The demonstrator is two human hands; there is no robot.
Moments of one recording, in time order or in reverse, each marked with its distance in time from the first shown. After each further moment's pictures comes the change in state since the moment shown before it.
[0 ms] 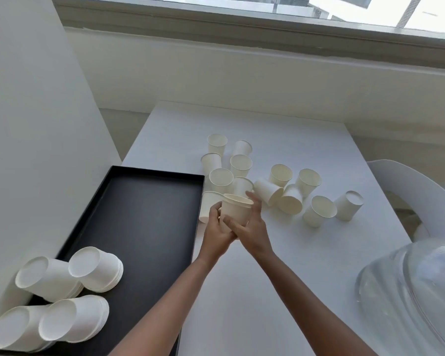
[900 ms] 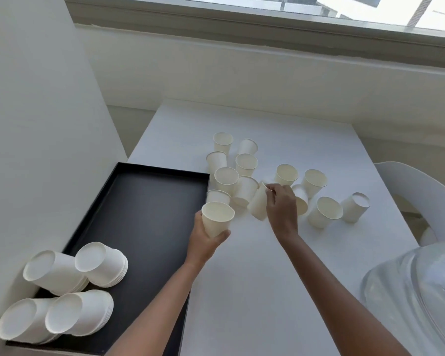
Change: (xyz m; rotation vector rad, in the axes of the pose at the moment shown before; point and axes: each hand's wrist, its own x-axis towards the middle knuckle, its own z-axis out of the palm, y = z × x) left_hand -0.007 -0.018 -0.036 0.201 0.161 -0.092; right_hand 0.049 0.005 -0.034 -0.411 0.357 -0.154
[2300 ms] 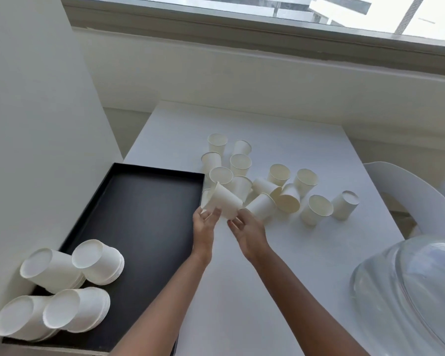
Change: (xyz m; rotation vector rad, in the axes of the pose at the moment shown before) left_hand -0.003 0.027 0.025 -0.465 0.088 -0.199; right_hand -0.057 -0.023 0.019 1.227 -0.333 0.702
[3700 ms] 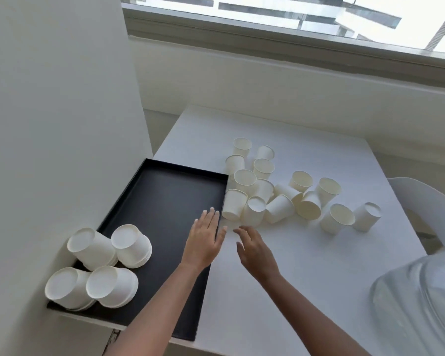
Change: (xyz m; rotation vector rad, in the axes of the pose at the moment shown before) left_hand -0.019 0.005 -0.081 1.331 -0.132 0.466; right_hand -0.020 0.056 -0.024 -1.679 -0.287 -0.699
